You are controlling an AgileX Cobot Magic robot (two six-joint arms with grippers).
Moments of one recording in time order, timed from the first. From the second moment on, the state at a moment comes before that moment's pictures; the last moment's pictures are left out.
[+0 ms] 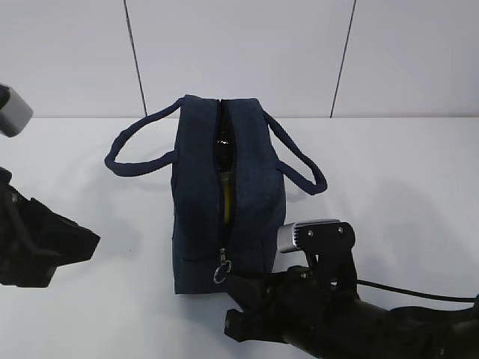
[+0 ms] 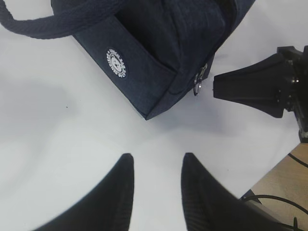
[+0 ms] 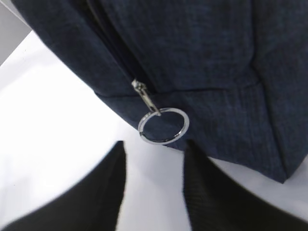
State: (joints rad) left arm -0.70 1.07 -0.67 -0.16 0.56 -0.02; right arm 0.83 1.88 -0.45 0.08 -0.92 0.51
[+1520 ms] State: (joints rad) left arm -0.70 1.07 -0.67 -0.16 0.56 -0.02; right arm 0.83 1.94 -0.56 0.11 -0.82 0.42
